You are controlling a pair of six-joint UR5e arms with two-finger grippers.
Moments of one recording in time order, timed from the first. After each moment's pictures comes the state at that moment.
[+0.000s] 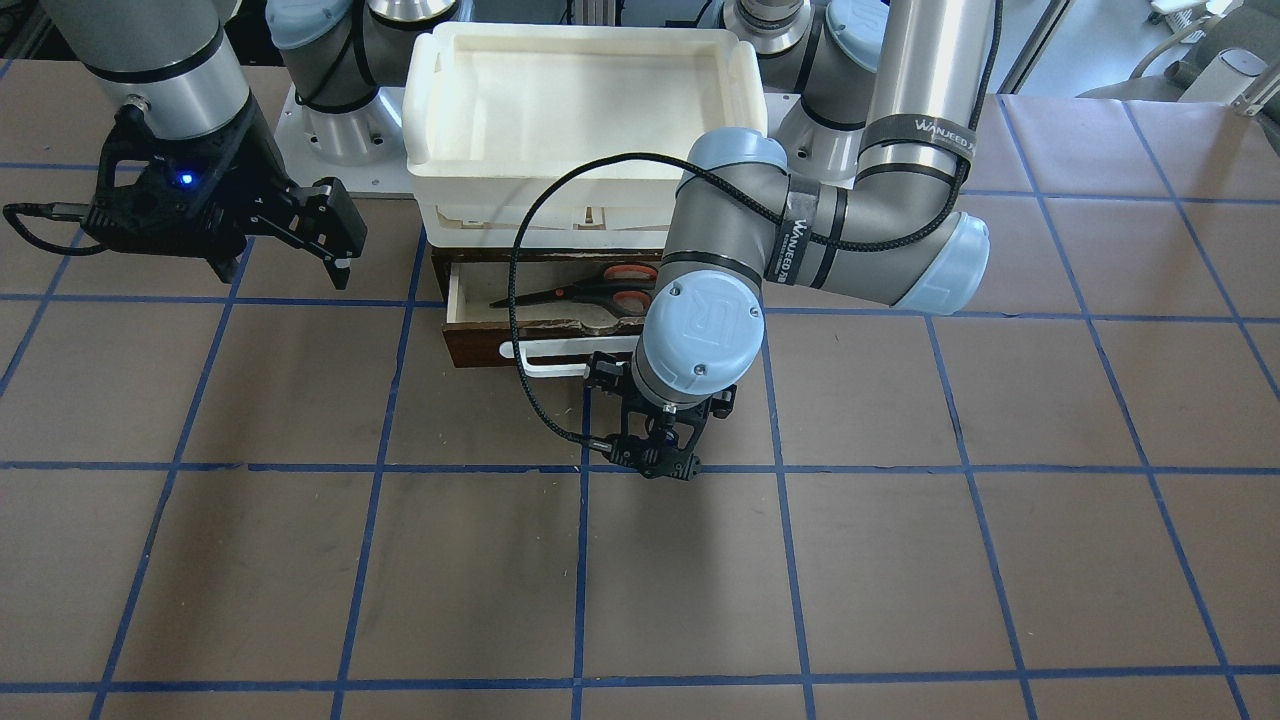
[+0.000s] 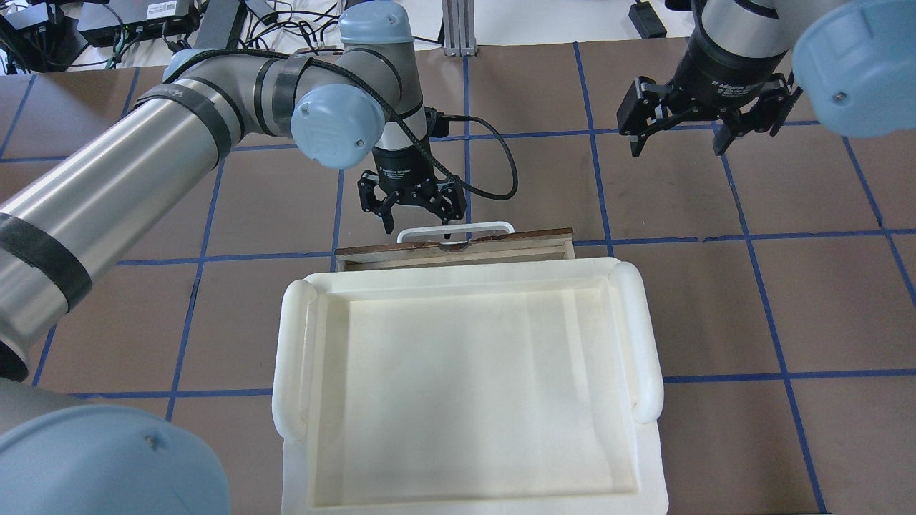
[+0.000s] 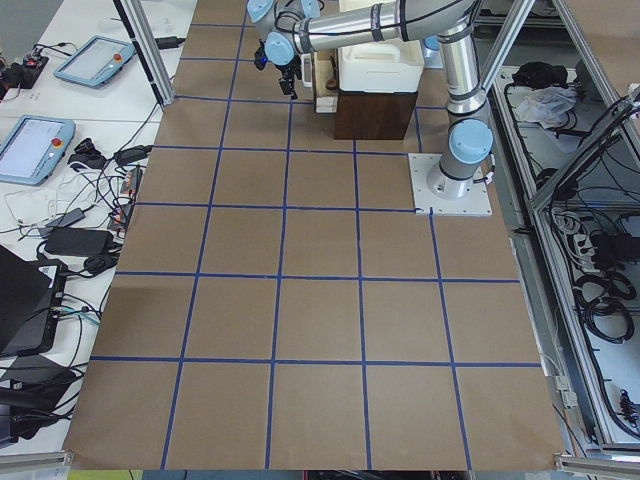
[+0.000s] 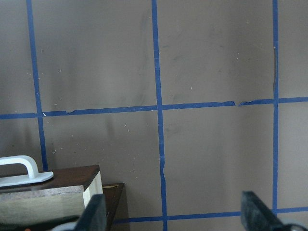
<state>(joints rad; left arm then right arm) -1.83 -2.04 -1.47 -1.51 1.46 -0.02 1.57 -1.56 1.58 -1.64 -1.58 0.04</state>
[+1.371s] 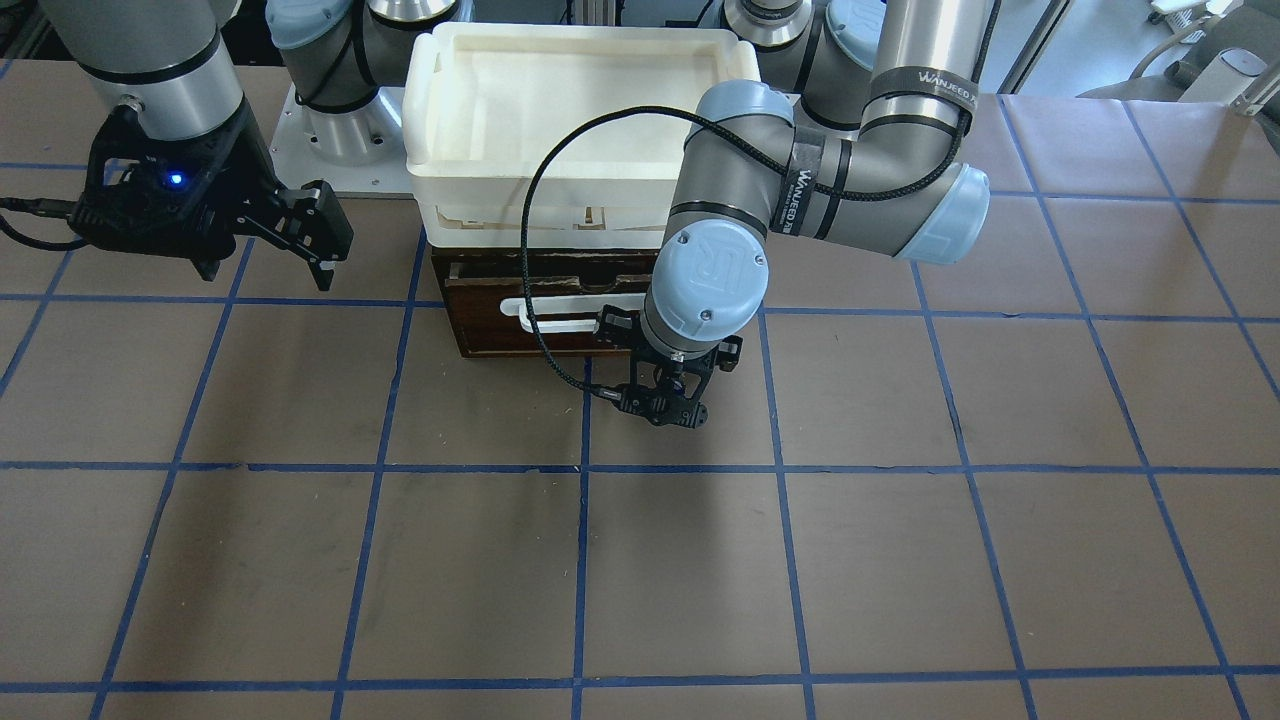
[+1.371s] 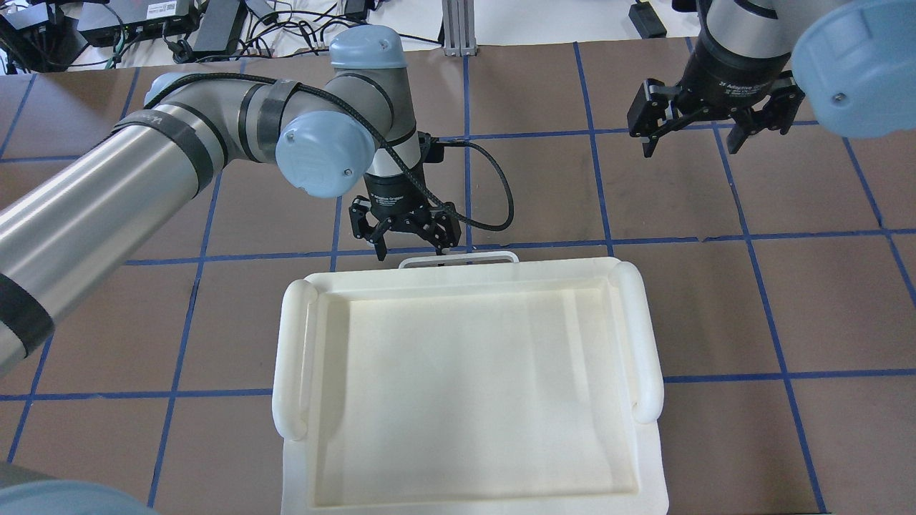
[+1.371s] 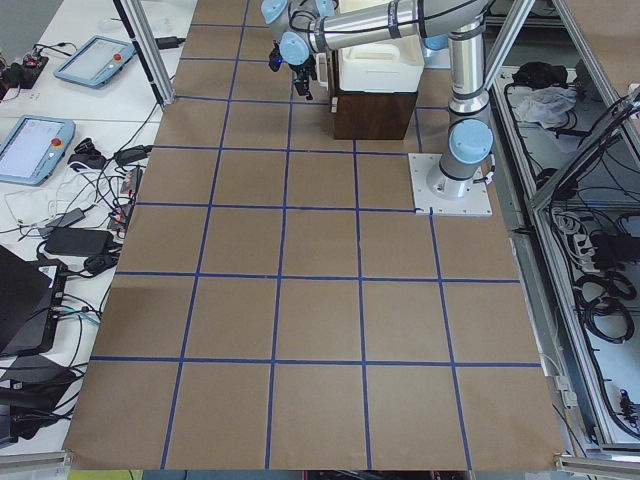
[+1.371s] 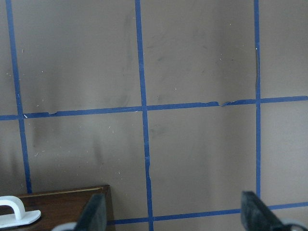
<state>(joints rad) -1.83 -1.95 -1.58 -1.54 1.45 -0.03 1.57 -1.56 1.58 -1.64 -1.63 0.04</state>
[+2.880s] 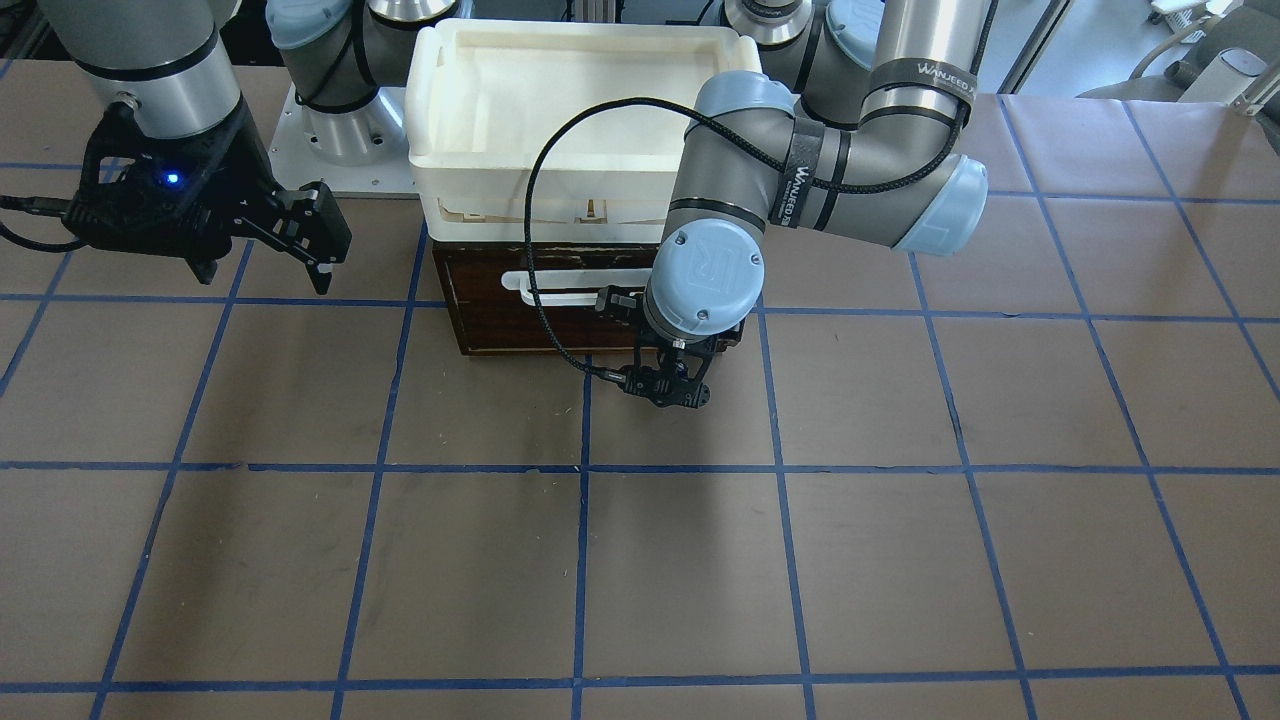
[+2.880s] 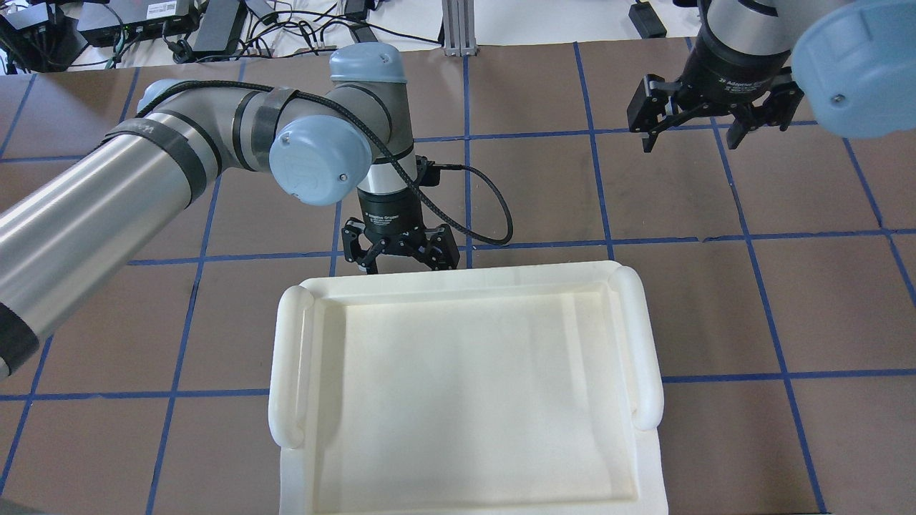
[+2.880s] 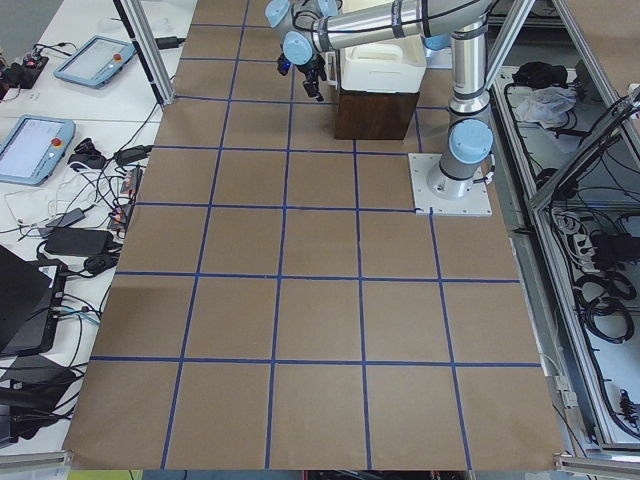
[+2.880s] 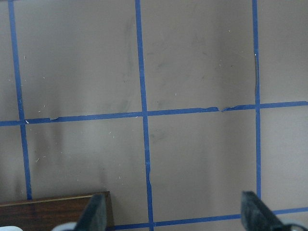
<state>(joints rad) -1.83 -1.93 -1.59 -1.62 1.45 -0.03 1.57 -1.56 1.58 -1.66 -1.63 0.04</state>
